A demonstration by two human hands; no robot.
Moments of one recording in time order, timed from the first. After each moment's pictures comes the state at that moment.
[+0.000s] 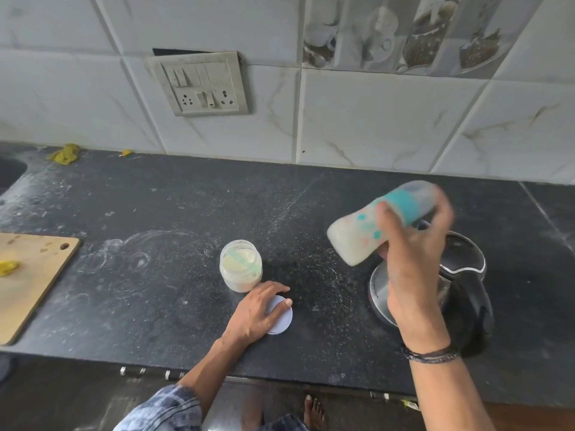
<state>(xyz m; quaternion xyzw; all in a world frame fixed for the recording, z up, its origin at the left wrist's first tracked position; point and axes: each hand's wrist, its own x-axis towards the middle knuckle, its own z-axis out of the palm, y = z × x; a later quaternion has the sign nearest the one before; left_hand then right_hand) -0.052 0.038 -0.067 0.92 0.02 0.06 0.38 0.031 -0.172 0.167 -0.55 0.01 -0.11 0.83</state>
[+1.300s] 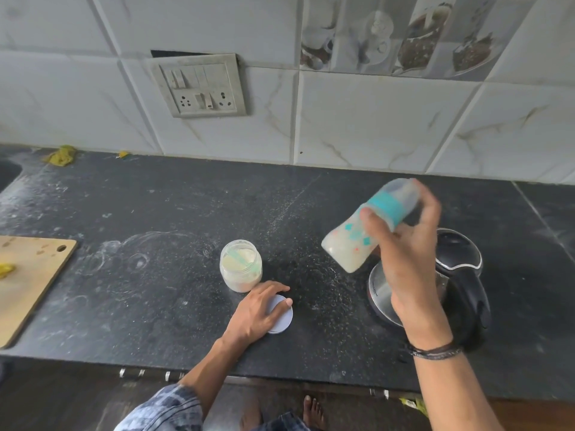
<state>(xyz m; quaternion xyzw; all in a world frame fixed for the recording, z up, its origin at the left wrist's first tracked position) -0.051 0.040 -0.068 0.92 0.02 0.06 0.38 0.029 -0.177 0.167 -0.60 -0.04 -0.06 0.80</state>
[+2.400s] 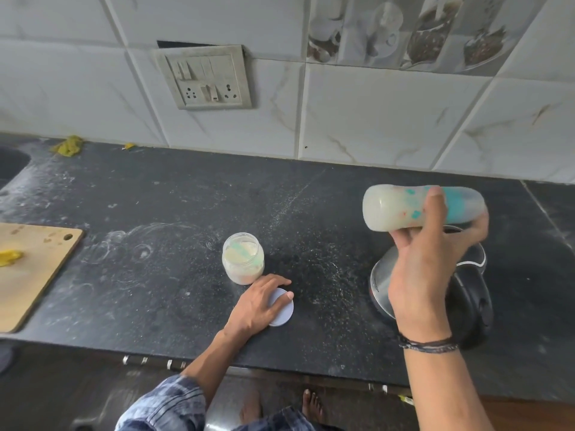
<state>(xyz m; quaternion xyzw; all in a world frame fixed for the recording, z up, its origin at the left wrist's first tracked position) -0.051 0.037 -0.066 0.92 0.02 0.06 0.38 0.032 -0.178 0.167 -0.47 0.07 -0.14 0.87</state>
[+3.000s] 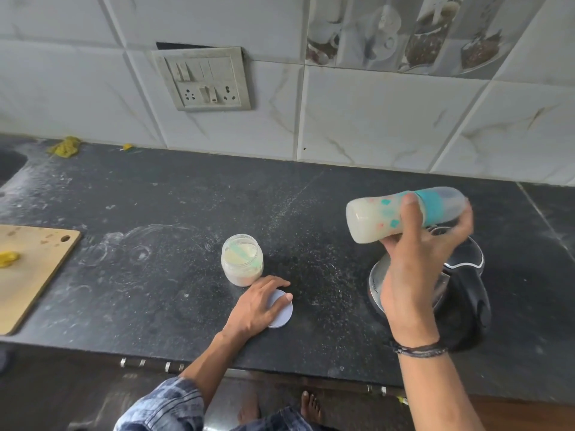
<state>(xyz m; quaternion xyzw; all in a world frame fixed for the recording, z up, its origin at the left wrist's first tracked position) -0.052 0.037 -0.063 0.92 0.02 0.05 0.39 0.031 -0.172 0.153 -0.51 0.03 -0.14 0.85</state>
